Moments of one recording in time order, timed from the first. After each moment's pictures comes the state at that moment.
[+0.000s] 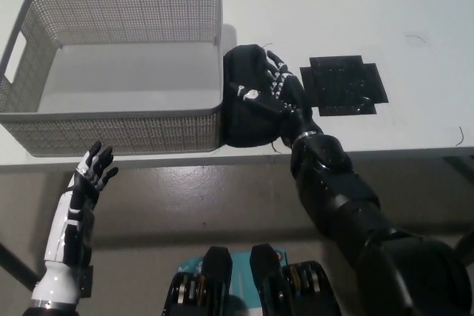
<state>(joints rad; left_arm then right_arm) -0.05 0.16 0.07 -0.02 -0.06 -0.32 -0.07 -1.05 0.12 -0.19 1.40 0.17 -0.38 0.02</state>
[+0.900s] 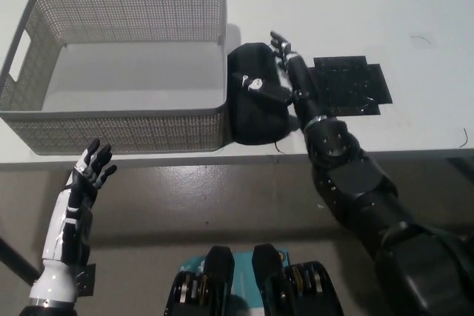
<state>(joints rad) -0.05 0.16 0.07 -0.03 -0.06 -0.31 -0.07 -1.04 0.03 0.12 1.28 -0.04 -0.38 -0.19</state>
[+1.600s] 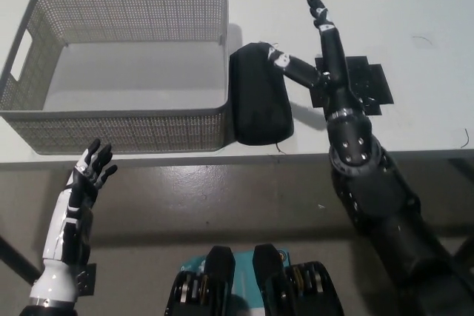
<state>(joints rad) -0.06 0.16 0.07 -0.03 -0.06 -0.31 -0.07 -0.82 -0.01 0.13 0.80 -0.14 -0.35 -0.31</state>
